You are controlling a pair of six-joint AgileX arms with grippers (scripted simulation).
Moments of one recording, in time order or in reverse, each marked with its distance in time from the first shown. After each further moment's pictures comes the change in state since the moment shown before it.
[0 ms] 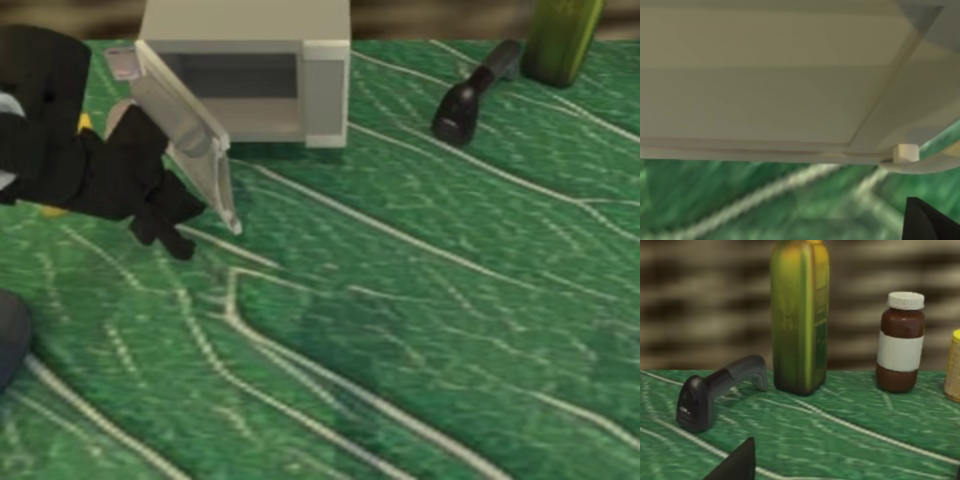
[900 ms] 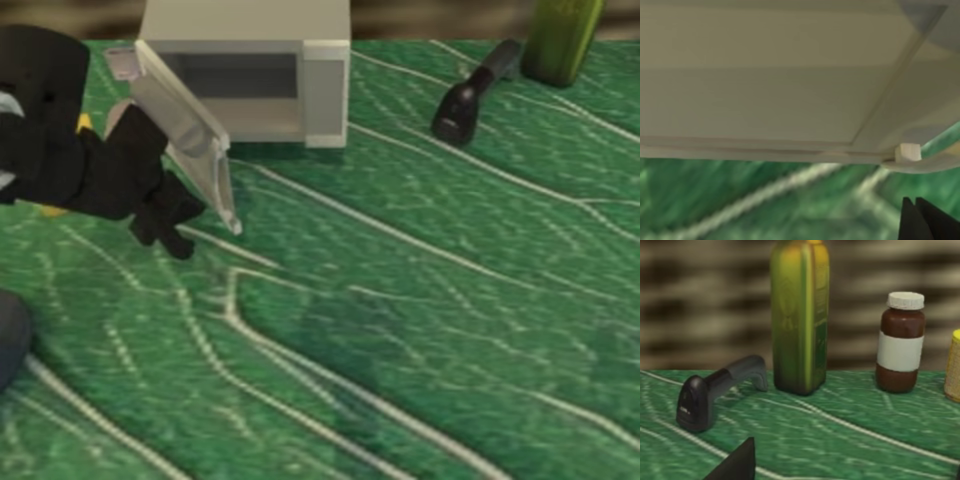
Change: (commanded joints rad) left arm 0.000 0.000 0.000 0.000 0.000 0.000; right arm 0.000 0.000 0.000 0.000 0.000 0.000
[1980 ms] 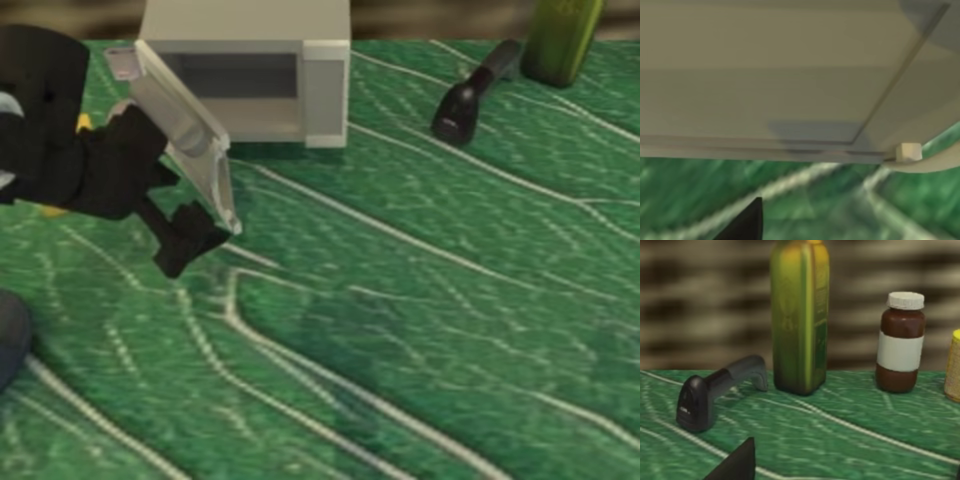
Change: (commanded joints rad) left arm -0.001 0.000 0.000 0.000 0.000 0.000; right arm 0.000 0.000 0.000 0.000 0.000 0.000
